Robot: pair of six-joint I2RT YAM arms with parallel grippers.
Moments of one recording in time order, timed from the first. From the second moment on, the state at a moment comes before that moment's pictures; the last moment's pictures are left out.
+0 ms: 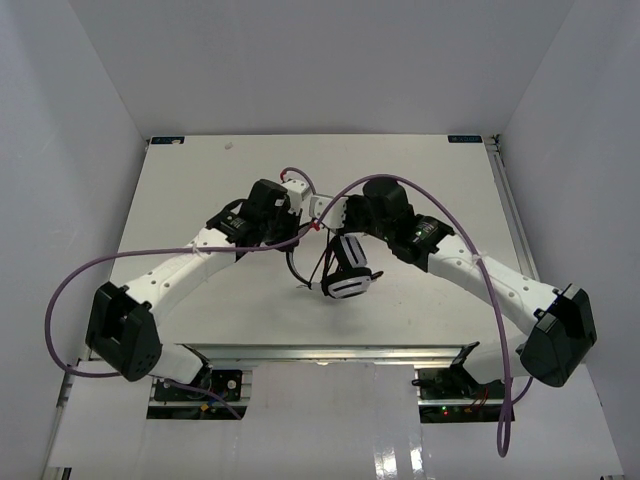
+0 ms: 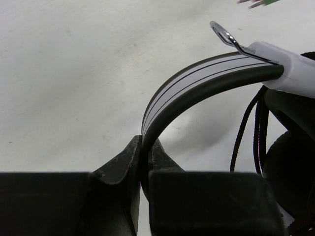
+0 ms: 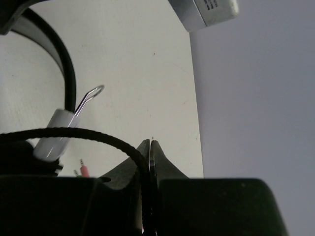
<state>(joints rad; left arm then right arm) -0.60 1.42 1.14 -0.51 0.06 -0.13 0.79 1.36 1.15 -0.21 0.01 -0.99</state>
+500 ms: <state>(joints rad) -0.61 1.32 1.13 -0.49 0.17 -0.17 0.50 1.37 1.06 -0.19 -0.54 -0.69</state>
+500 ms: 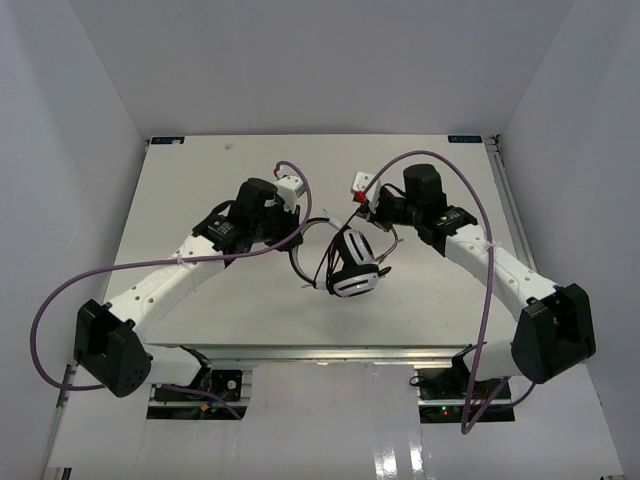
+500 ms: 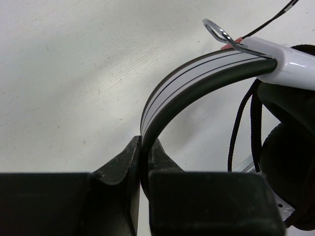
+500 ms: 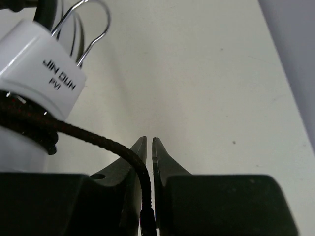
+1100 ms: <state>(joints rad) -0.61 1.31 1.37 -0.53 0.15 -0.32 0.37 1.46 0.88 0.15 -1.15 -0.14</state>
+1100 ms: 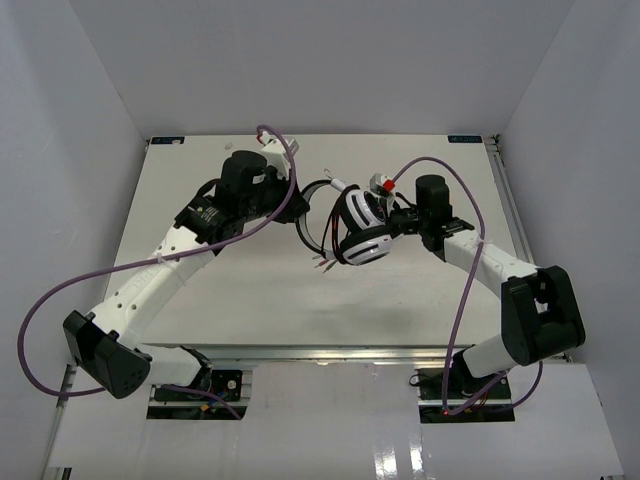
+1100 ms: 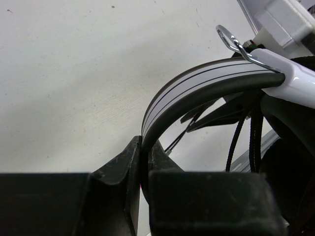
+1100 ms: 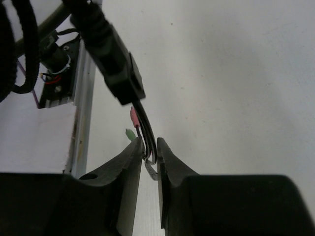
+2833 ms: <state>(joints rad) -0.40 1.96 1.30 -0.36 -0.07 -1.03 0.28 2.02 0.78 0.74 -1.03 0.59</state>
